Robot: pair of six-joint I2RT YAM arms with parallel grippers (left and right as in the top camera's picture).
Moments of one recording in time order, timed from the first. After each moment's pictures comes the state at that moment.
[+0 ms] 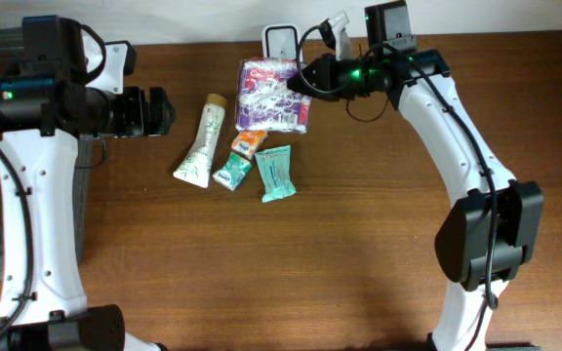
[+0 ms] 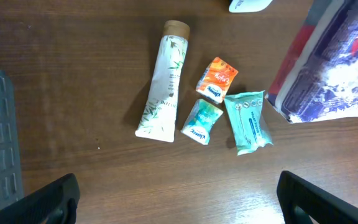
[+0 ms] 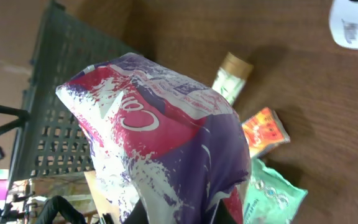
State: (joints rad) left arm 0.07 1.69 1.96 -1.35 0.26 0.04; right arm 0.22 2.06 1.90 -0.70 -0.87 0.32
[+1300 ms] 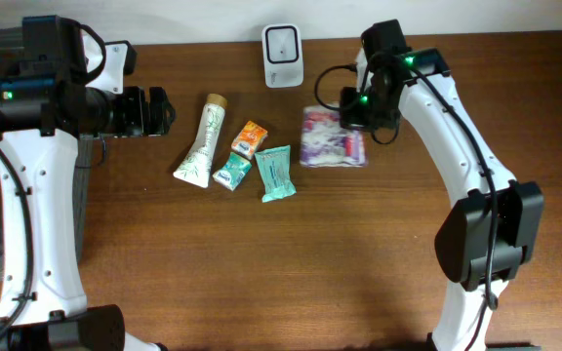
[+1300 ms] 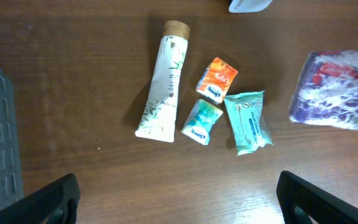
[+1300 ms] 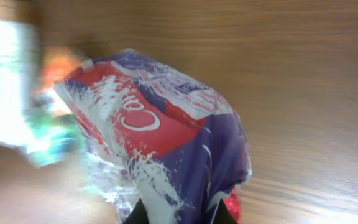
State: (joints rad) left arm 0.07 1.69 1.96 -1.35 0.26 0.04; right arm 0.22 2.06 1.91 -1.13 -0.15 0.28
